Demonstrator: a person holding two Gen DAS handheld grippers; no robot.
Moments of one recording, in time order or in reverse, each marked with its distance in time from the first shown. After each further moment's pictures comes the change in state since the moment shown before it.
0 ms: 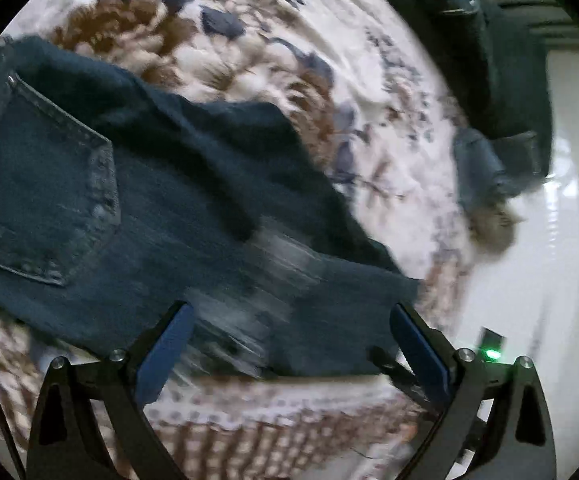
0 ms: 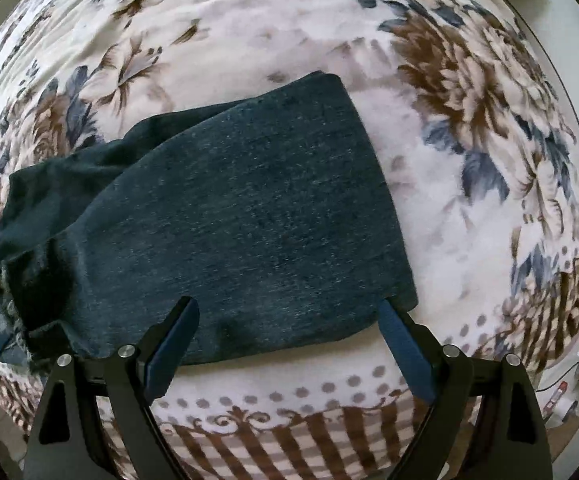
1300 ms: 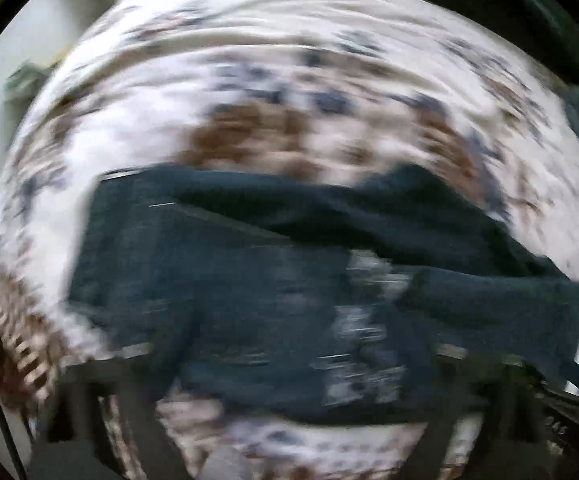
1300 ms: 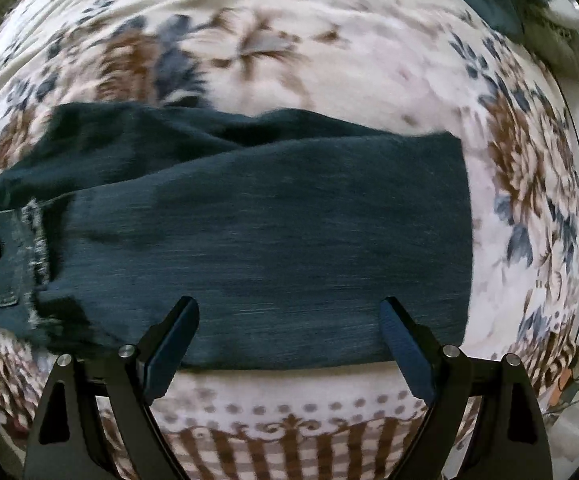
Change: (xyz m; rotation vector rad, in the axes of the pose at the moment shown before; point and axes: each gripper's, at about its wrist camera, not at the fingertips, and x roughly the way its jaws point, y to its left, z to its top) left arm -0.040 -0.007 0.015 0.211 -0.246 0.726; right arm 0.002 0.178 0.001 -0.260 -0.035 -0.070
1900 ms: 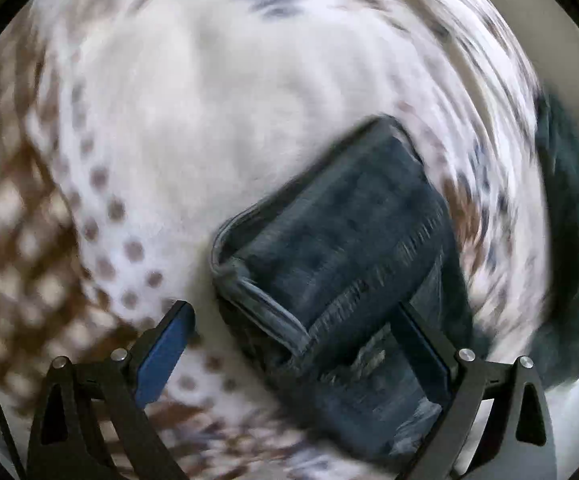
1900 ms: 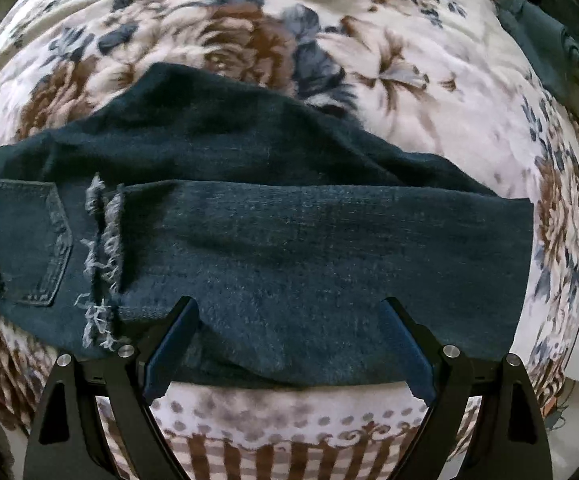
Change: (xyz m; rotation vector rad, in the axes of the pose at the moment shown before) left arm 0.094 0.214 -0.048 -0.833 0.144 -0.385; right arm -0.002 0.117 0.008 -0.108 0.014 -0.027
